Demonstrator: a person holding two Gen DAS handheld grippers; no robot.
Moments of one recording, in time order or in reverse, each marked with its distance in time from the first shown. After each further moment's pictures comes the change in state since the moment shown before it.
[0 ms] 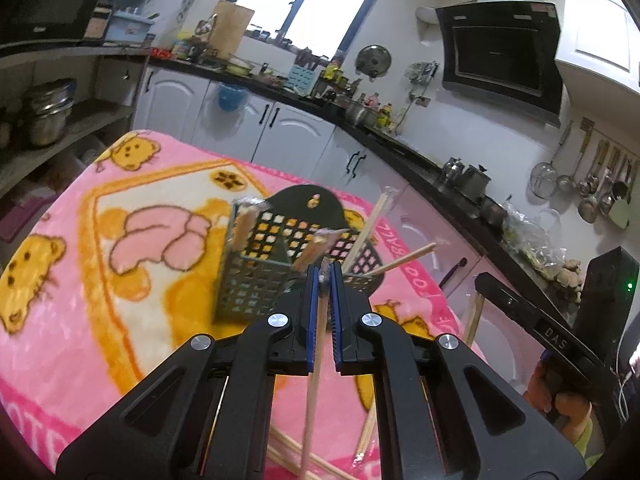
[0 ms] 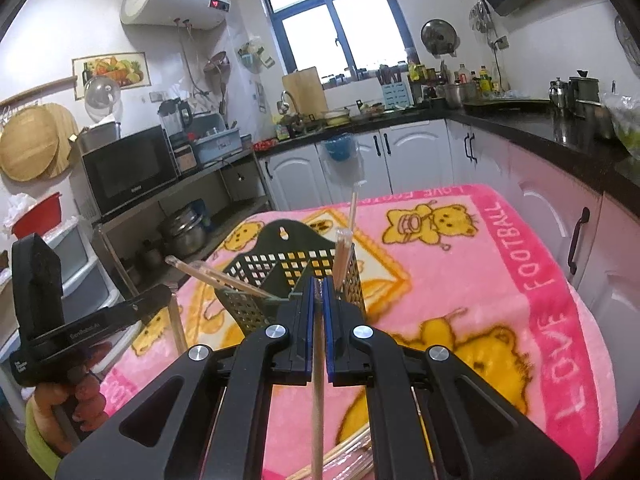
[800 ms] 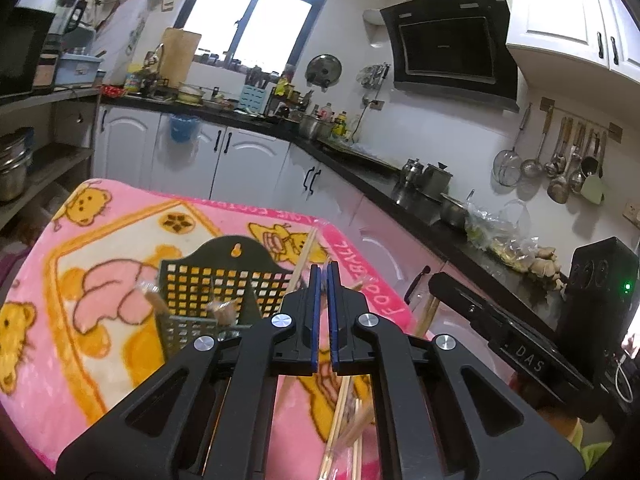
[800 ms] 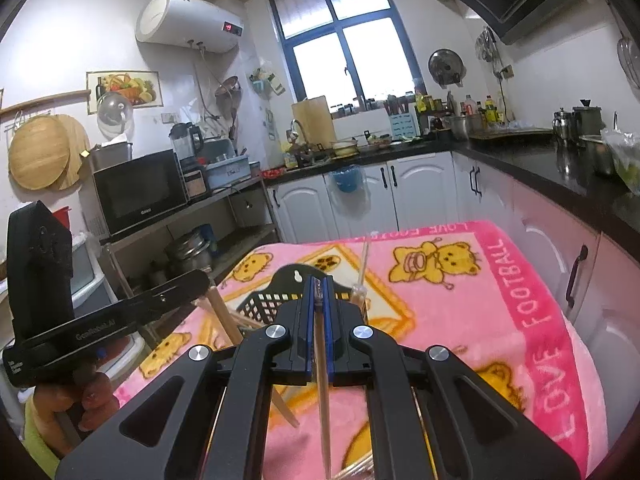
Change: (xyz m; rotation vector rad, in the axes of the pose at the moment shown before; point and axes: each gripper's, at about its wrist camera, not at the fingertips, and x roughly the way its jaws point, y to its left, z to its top) left arm 0.006 -0.058 0.032 0.130 -0.043 -0.102; right arm -0.013 0.011 0.026 -0.036 -0.104 0.012
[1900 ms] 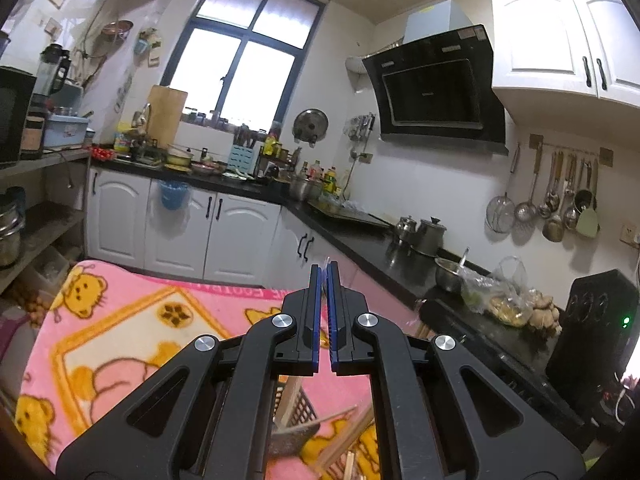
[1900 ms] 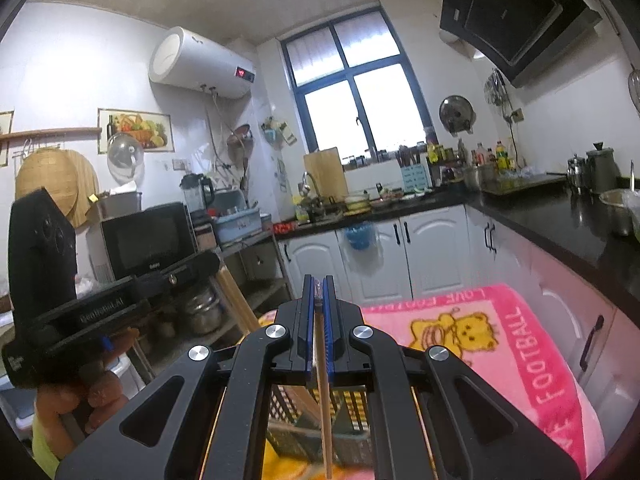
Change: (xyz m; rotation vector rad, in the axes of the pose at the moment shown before) left arm -0.004 -0.005 0.096 0.065 -0.184 -0.014; right arm 0.016 0.022 0.080 -0.011 -0.190 0.036
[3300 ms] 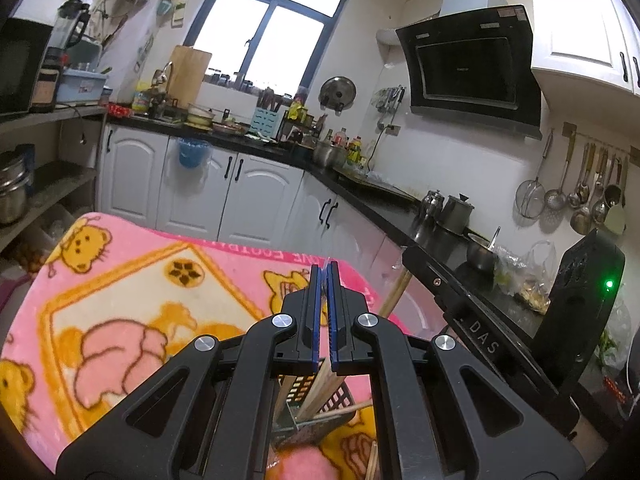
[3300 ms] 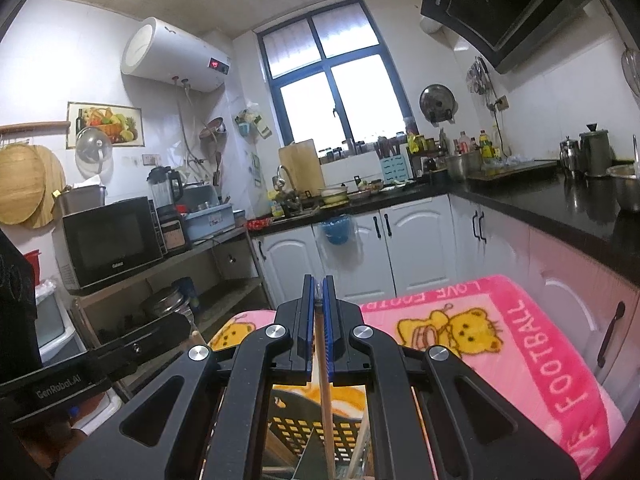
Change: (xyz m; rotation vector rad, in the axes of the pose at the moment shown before) left arm 0.050 0.034 -0.050 -0.079 0.108 0.060; right arm 0.081 -0.030 -0.042 0.031 0.027 -0.080
